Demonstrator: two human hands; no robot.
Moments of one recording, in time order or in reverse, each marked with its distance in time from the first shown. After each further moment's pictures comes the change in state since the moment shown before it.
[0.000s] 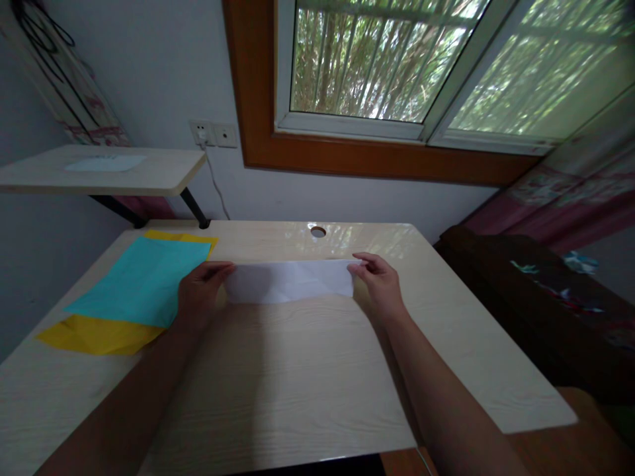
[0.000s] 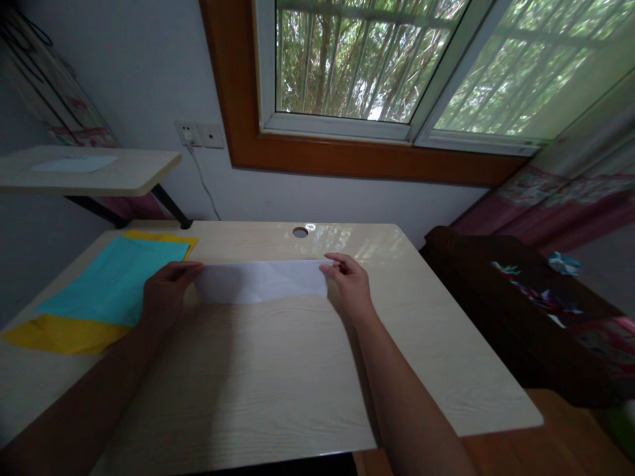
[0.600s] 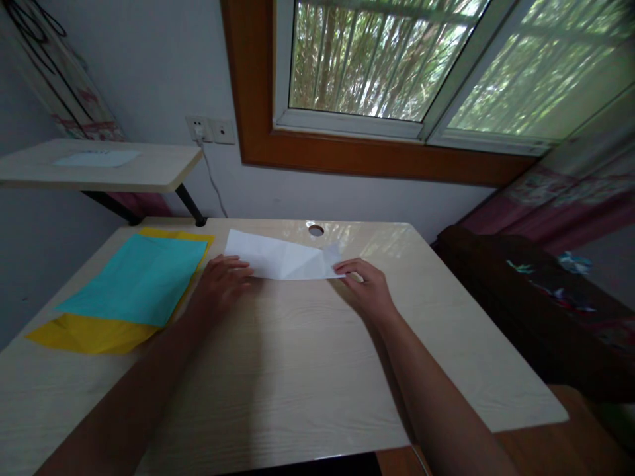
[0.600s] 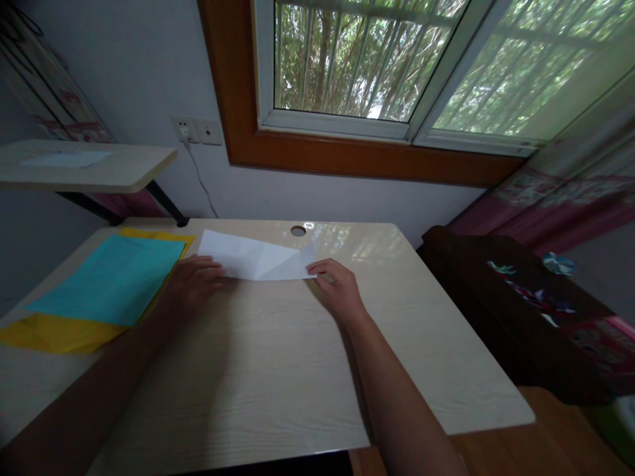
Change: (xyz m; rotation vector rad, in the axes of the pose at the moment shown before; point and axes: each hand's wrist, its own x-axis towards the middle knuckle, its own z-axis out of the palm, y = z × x) left_hand 0.008 -0.019 0.005 0.511 -0.300 0.890; right_hand -0.003 -0.003 -0.002 -0.302 -0.329 -0.501
